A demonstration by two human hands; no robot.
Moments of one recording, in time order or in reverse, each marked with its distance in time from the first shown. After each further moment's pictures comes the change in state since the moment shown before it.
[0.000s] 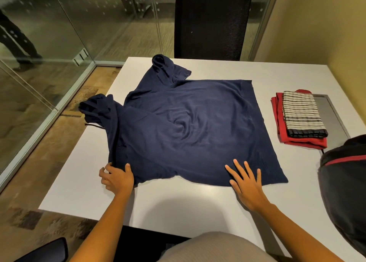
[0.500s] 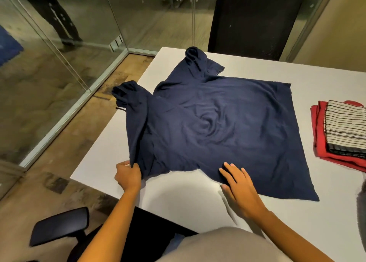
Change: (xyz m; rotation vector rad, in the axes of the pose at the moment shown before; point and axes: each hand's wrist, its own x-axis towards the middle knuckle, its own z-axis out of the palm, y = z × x) left_hand -0.010 -0.021 -0.044 -0.352 0.057 -0.222; right_hand 0.016 -0.077 0.000 0.096 0.042 -0.324
